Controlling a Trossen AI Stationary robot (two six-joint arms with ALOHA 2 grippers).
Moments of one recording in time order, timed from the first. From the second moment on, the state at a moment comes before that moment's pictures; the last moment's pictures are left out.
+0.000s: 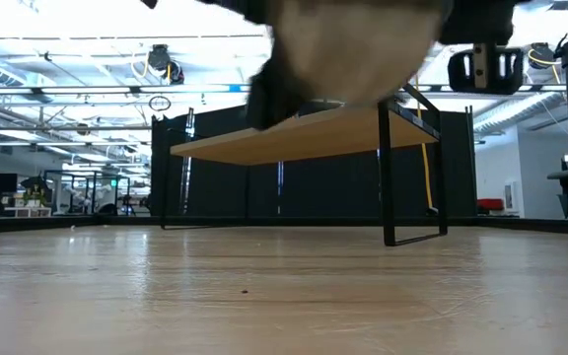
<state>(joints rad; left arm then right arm) -0.37 1.97 1.30 0.21 -0.03 -0.96 0.43 1.39 0.88 -0.11 0.05 1.19</state>
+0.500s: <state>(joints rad) -0.48 1.73 1.30 -0.31 -0.56 -1.03 0.52 1.38 0.88 -0.14 0.00 1.15</state>
